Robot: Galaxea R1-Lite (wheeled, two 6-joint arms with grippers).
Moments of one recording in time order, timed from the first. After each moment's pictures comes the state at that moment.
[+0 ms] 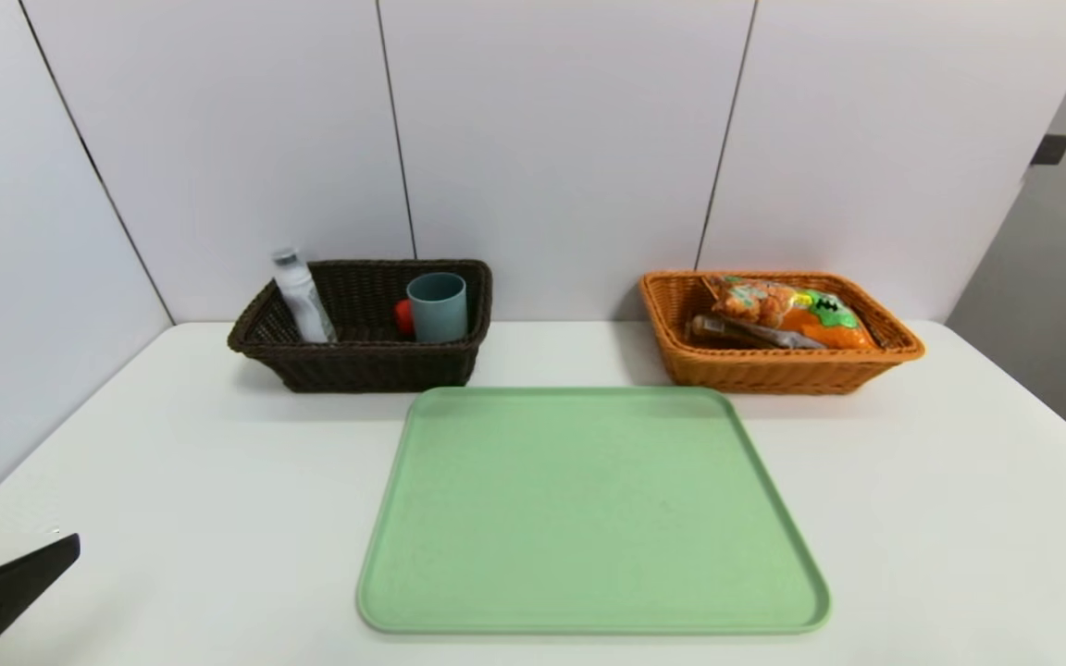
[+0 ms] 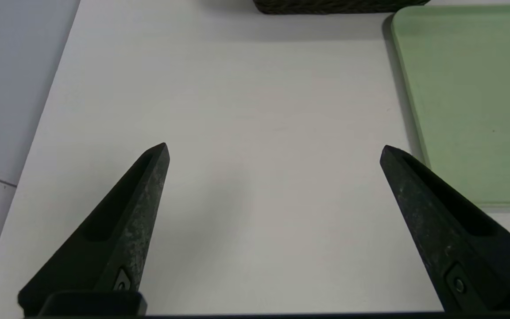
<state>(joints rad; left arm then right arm) -0.12 0.71 -0.56 0.22 0.13 -0.06 0.07 0.55 -0.71 0.57 -0.09 -0.16</state>
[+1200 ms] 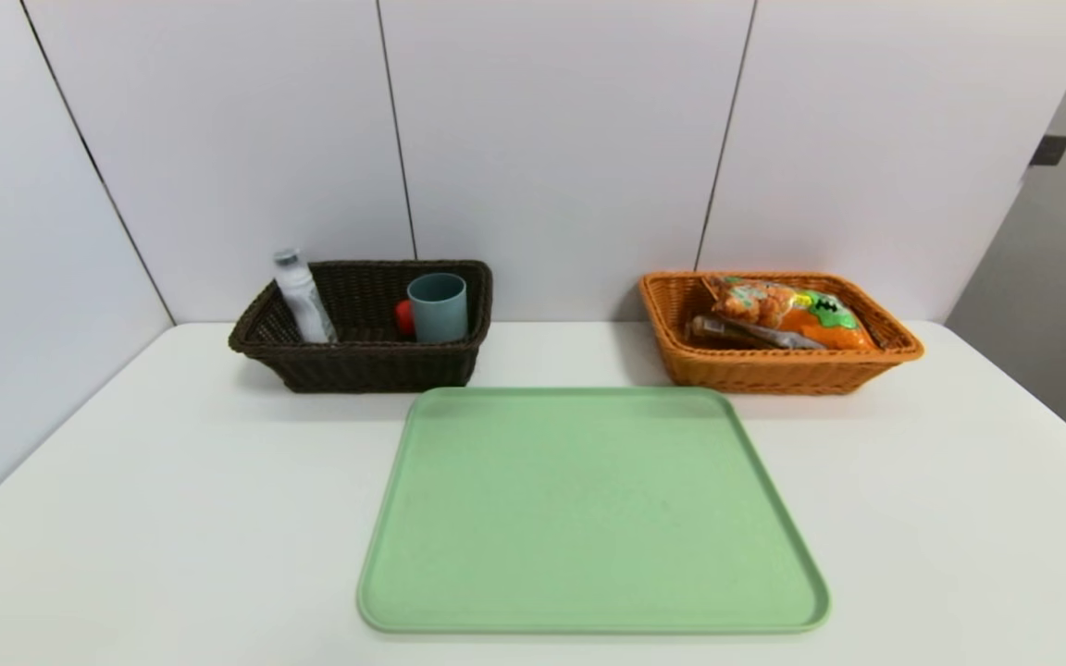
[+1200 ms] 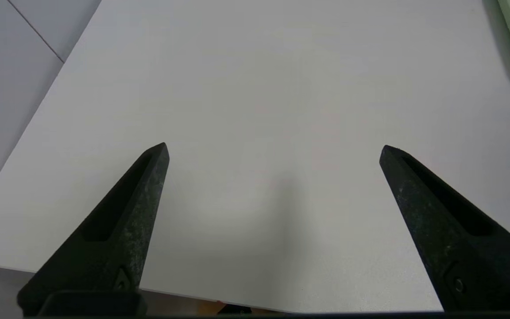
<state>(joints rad) 0.04 0.20 -0.31 0.41 0.12 0.00 0.03 0.22 -0.61 0.76 0.01 -0.22</state>
